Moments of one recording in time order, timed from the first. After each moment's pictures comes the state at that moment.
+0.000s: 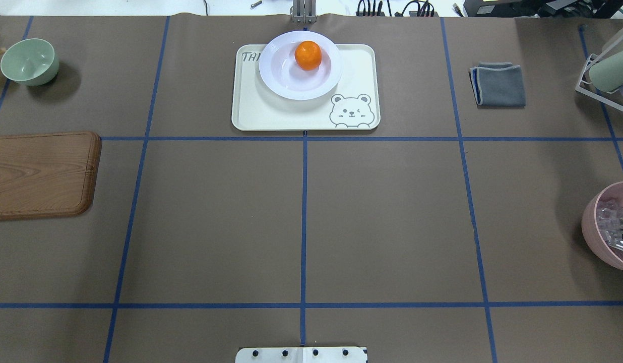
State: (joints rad) left arm -1.67 -1.37 -1.79 -1.57 -2.39 0.01; right arm 1.54 -1.59 1.74 -1.61 2.26 0.02
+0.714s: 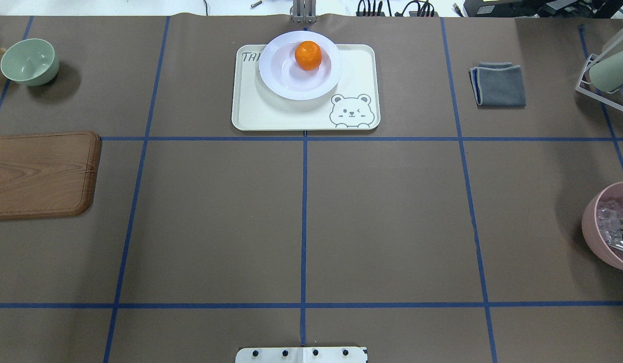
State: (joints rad) left arm -1.67 -1.36 -1.80 -1.57 -2.39 0.01; right arm 1.58 -1.62 1.76 -1.61 2.31 0.02
